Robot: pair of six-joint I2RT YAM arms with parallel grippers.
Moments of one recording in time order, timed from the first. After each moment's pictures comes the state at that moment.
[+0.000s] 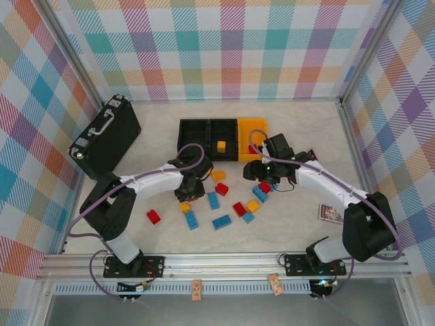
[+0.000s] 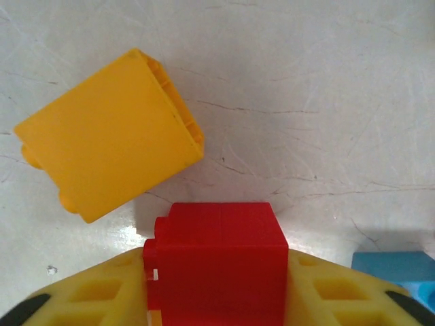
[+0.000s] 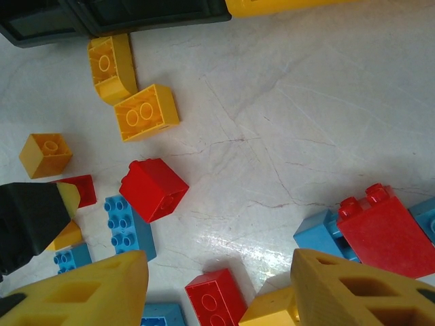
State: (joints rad) left arm -0.70 1.68 1.04 -0.76 -0.16 -0.97; right arm 0.49 1.42 0.98 -0.58 -0.28 0.54
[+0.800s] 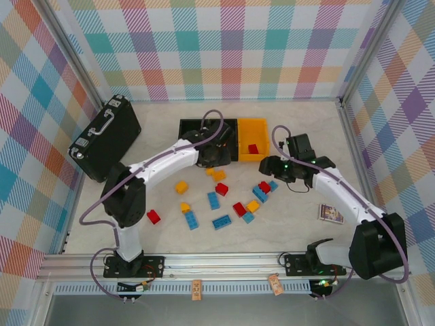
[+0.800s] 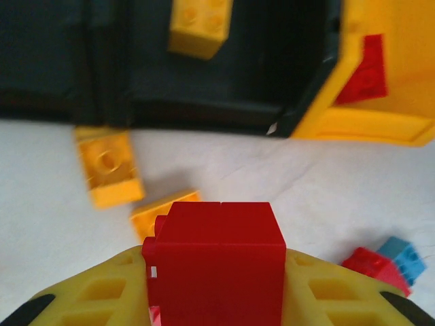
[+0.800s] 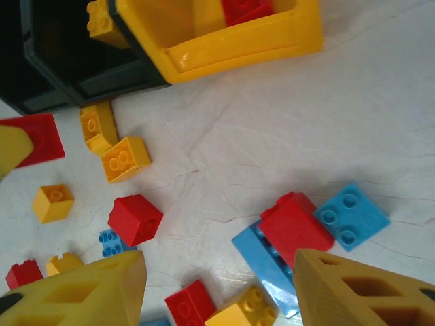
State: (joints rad) left arm -0.73 1.90 1.61 -0.79 -0.11 -0.79; right arm 0.30 1.26 0.89 -0.59 -0.30 0.55
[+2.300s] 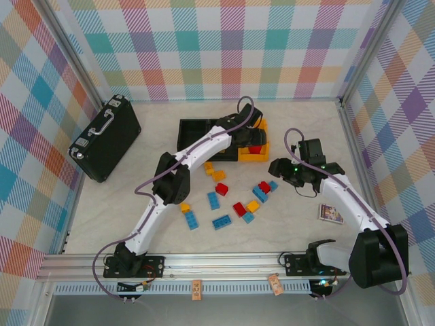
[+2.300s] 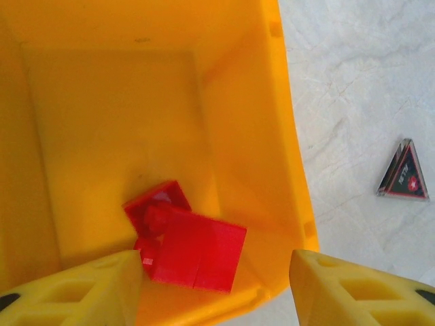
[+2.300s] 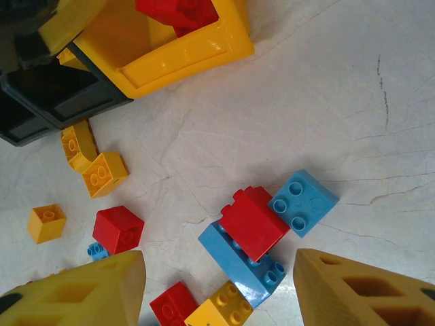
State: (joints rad) left arm -0.74 2.46 2.34 -0.79 0.04 -0.68; right arm 0.21 1.19 0.82 -0.59 -0.32 0.57
